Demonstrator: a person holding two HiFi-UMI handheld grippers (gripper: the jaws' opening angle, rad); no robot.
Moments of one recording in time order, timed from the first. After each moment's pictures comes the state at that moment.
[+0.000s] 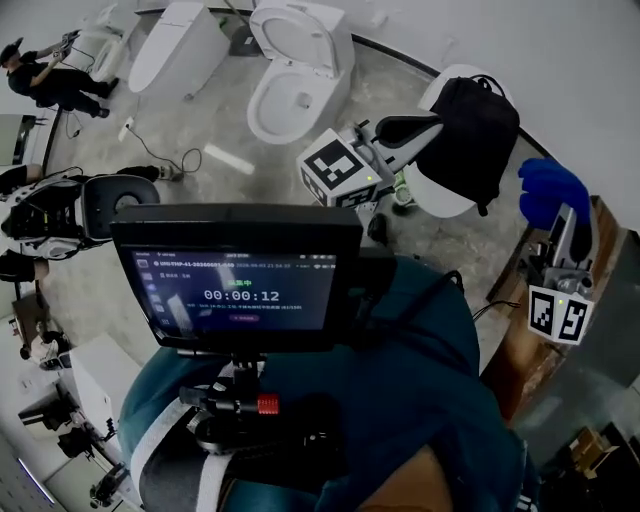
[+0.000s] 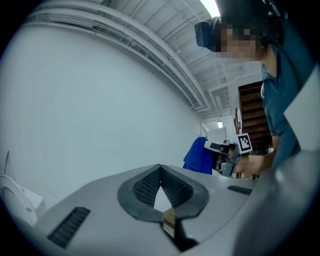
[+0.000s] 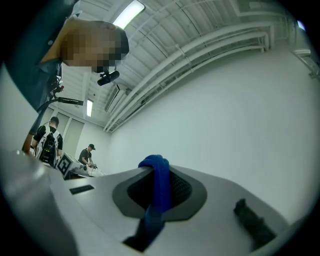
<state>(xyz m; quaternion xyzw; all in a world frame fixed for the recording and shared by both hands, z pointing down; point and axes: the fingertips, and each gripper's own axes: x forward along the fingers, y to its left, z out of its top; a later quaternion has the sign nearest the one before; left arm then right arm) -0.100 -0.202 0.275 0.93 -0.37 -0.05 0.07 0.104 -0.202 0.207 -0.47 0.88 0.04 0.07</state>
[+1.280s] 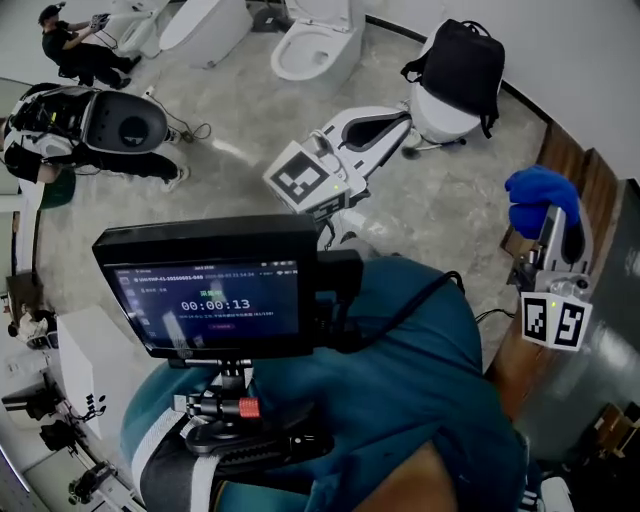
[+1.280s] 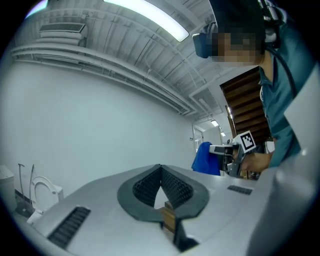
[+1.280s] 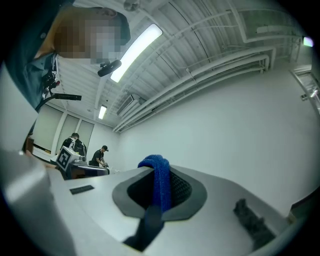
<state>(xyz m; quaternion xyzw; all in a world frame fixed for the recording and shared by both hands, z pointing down) -0.016 0.219 0.236 0.91 -0.41 -0.05 0.01 0.211 0.214 0.194 -0.46 0.89 0.04 0.05</state>
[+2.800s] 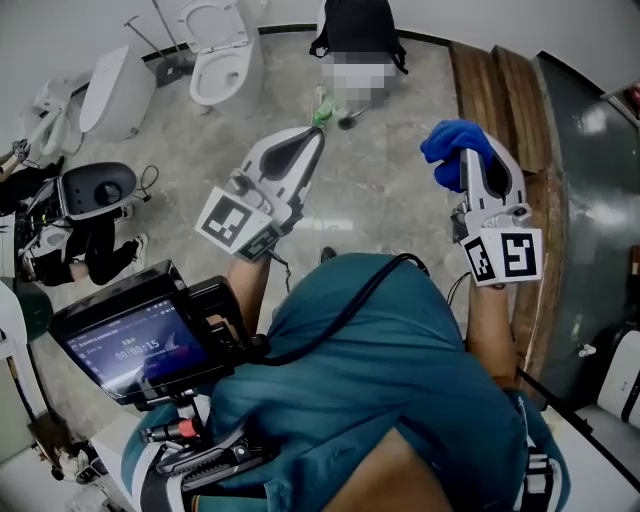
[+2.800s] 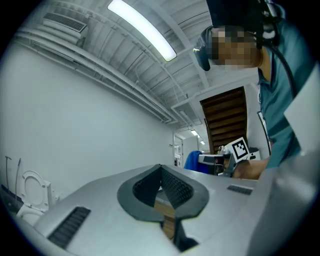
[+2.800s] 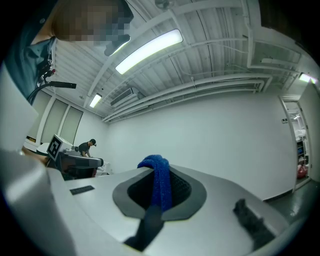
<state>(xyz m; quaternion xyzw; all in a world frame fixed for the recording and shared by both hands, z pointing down) -0.095 0.433 0.218 0.95 -0.31 -0.07 0.01 0.104 0.437 0.195 -0.55 0.83 0.05 0.00</state>
